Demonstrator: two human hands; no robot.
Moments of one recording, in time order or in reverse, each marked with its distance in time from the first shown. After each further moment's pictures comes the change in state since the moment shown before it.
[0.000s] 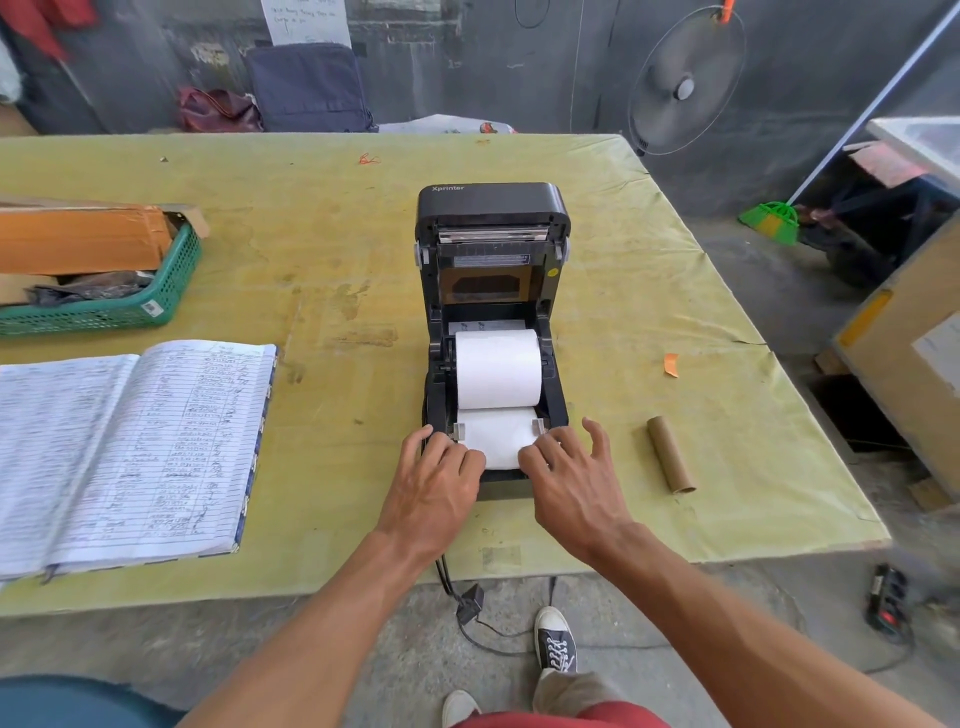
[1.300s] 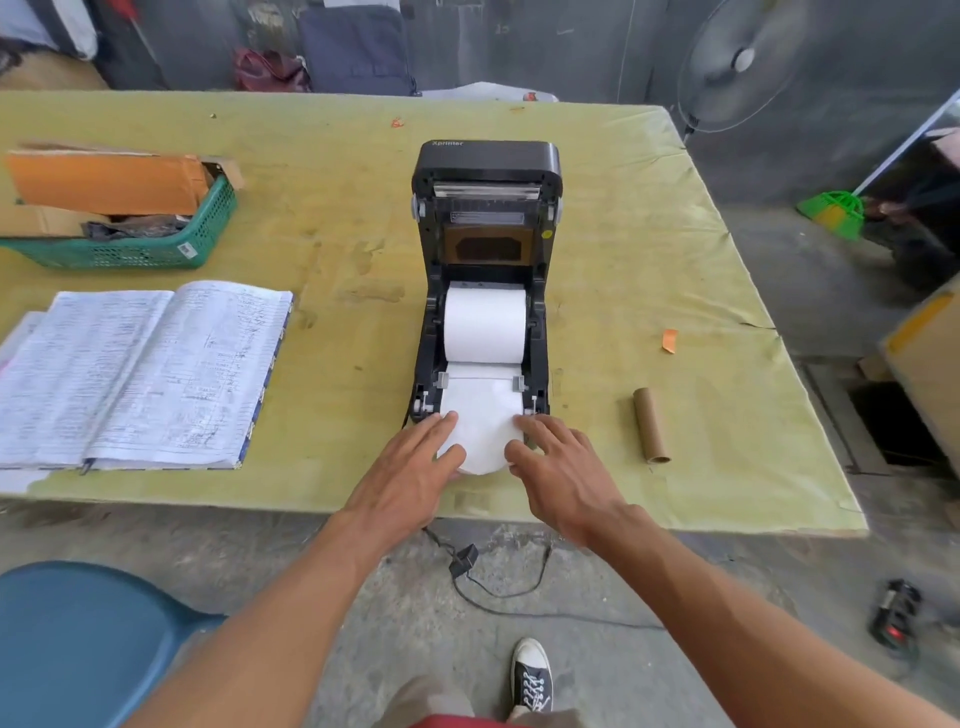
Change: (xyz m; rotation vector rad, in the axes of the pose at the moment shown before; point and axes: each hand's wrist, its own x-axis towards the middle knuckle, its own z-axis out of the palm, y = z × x) left_hand -0.045 0.030 0.002 -0.168 -0.231 -0.053; right_hand -0.042 0.033 0.016 0.253 -0.105 -0.180
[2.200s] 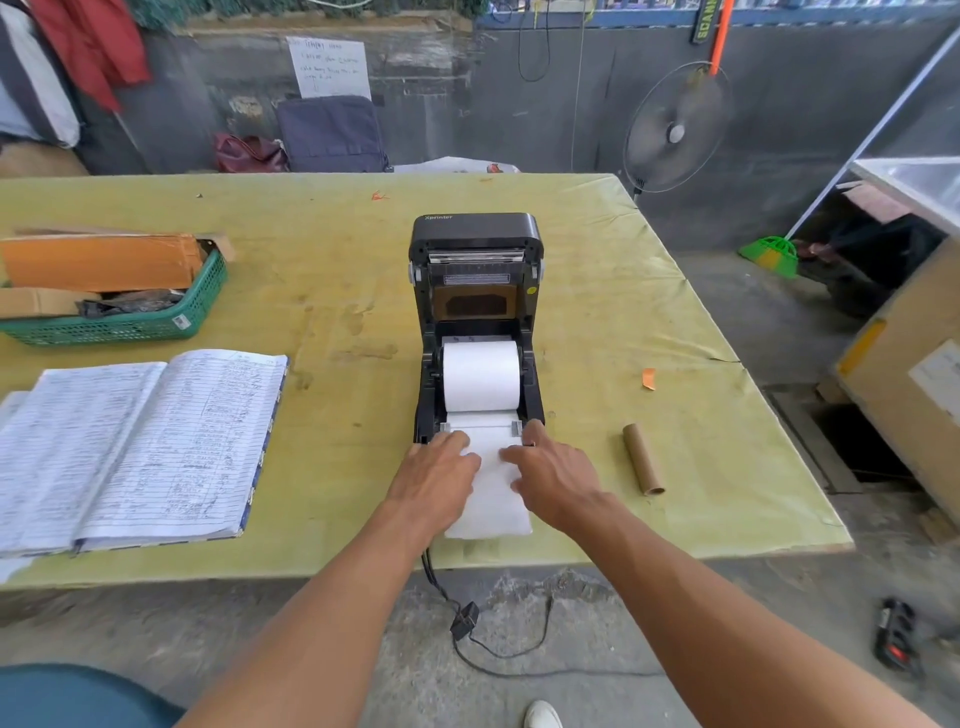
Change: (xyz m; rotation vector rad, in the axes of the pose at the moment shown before) left_hand 0.057 0.002 -0.036 0.110 -0.224 -0.094; right_hand 0.050 -0.010 -0.022 -0.002 -0.162 0.286
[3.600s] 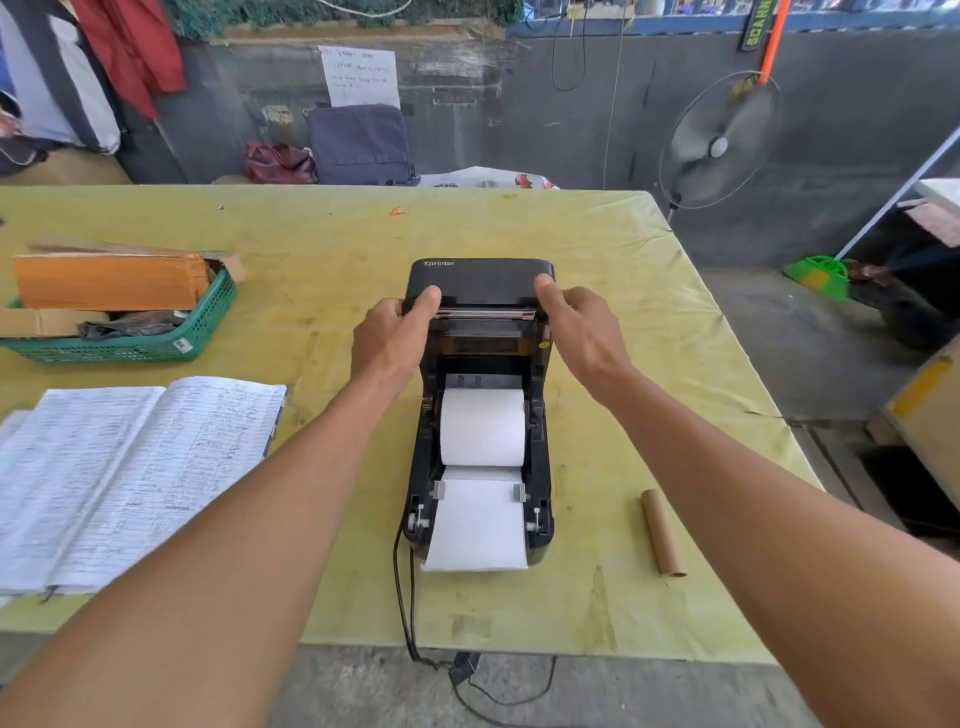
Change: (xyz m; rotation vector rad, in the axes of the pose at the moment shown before) left_hand 0.128 -0.069 -0.126 -0.928 0.573 -0.673; right_hand 0.128 0.041 -0.151 0.899 0.447 0.151
